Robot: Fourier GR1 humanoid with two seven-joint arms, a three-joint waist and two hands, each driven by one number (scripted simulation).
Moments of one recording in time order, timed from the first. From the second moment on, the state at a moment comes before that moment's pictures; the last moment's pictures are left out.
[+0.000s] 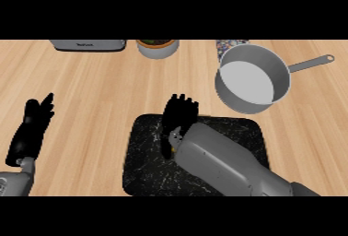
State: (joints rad) left arm -0.11 0.45 -0.04 -1.41 -0.01 0.21 0.38; right arm -0.89 -0.02 0.82 -1.04 0.34 0.06 1.25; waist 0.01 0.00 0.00
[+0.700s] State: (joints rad) left arm -0.11 0.43 -0.03 -1.42 -0.03 0.21 0.39; right arm -0.87 -0.02 0.85 -0.99 0.28 0.01 1.23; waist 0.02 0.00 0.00
